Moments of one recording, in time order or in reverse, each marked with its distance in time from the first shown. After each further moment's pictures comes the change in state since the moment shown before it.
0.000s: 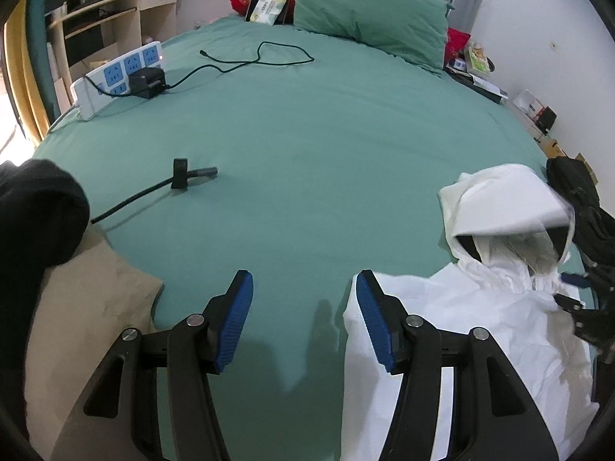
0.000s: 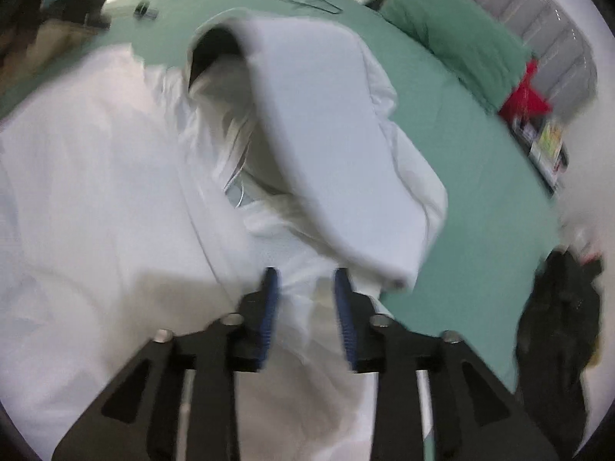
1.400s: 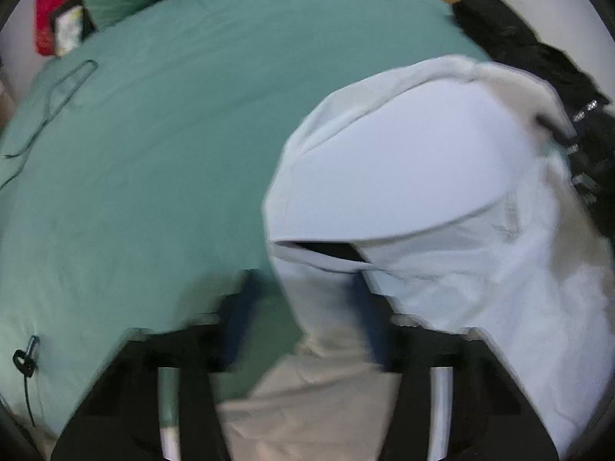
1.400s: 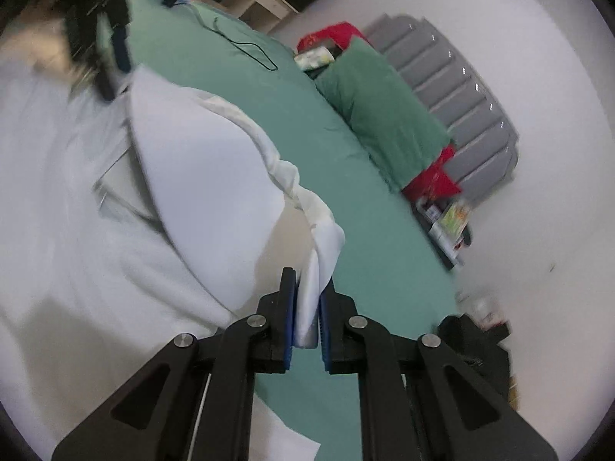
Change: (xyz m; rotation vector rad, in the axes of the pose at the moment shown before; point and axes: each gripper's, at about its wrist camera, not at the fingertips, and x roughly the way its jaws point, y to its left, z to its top) left arm 0.099 -0.192 0.033 0.544 0.311 -0.237; right arm 0.020 0.037 -0.004 -0.247 -0.279 -0.481
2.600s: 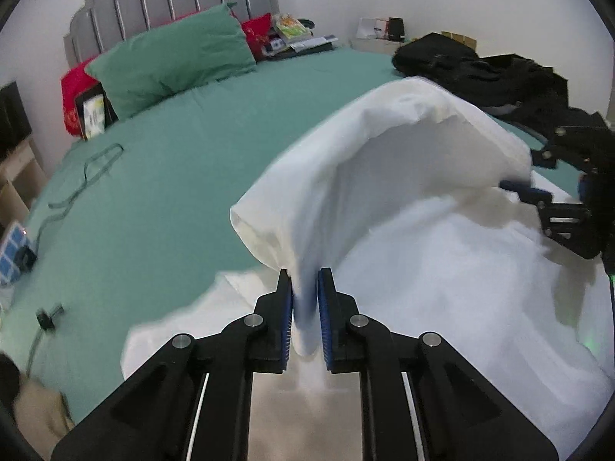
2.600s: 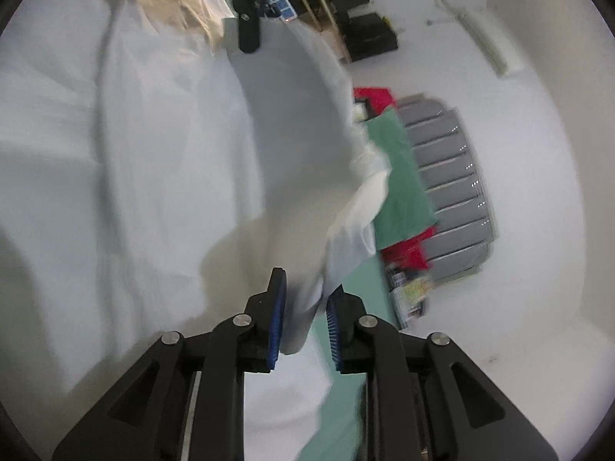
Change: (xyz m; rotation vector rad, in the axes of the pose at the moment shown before) left arm -0.071 -0.090 -0.093 0.128 -0.352 0.143; right arm -0.099 0.057 -0.060 -0.312 -0.112 -0.059
